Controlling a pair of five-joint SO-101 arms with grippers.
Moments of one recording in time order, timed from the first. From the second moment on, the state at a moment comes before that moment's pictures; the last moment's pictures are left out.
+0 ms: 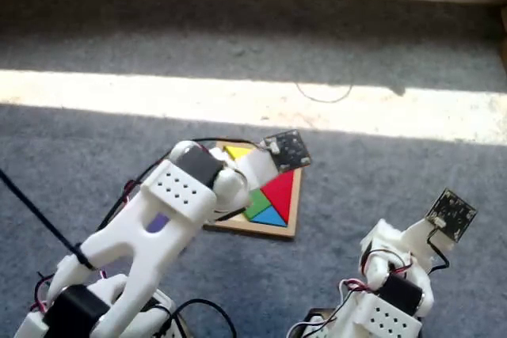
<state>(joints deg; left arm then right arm) 28.4 -18.7 33.3 73.9 -26.6 24.4 -99.0 94.5 63.9 -7.3</state>
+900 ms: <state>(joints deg) 28.4 7.9 20.0 65.2 -26.6 24.4 -99.0 94.5 63.9 -7.3</state>
